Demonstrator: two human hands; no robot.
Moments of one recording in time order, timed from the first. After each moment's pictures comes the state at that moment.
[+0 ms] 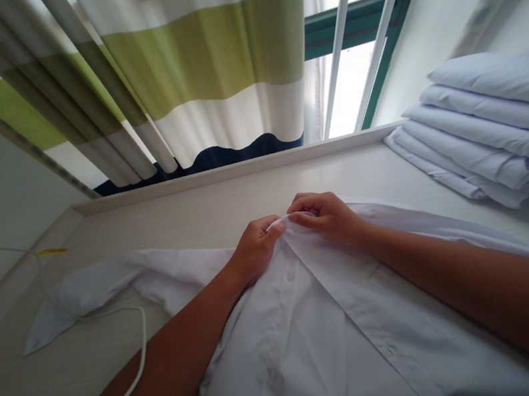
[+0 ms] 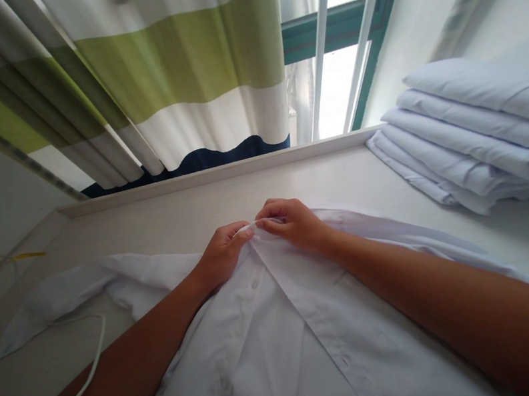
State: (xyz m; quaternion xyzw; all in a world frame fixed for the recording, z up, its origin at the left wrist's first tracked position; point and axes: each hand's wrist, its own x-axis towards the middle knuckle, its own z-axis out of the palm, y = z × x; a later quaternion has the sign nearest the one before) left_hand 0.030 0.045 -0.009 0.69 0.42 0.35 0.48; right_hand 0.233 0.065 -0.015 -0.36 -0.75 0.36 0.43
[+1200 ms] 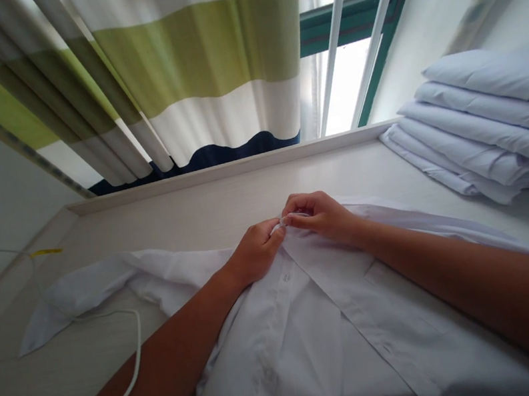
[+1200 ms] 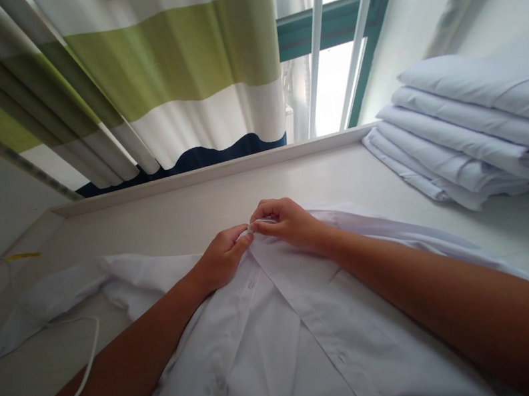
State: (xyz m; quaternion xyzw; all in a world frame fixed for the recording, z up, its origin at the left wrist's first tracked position) left_hand 0.031 0.040 -0.005 0.77 0.42 0.27 0.39; right_hand 0.231 0.065 -0.013 -0.35 -0.73 0.43 0.41
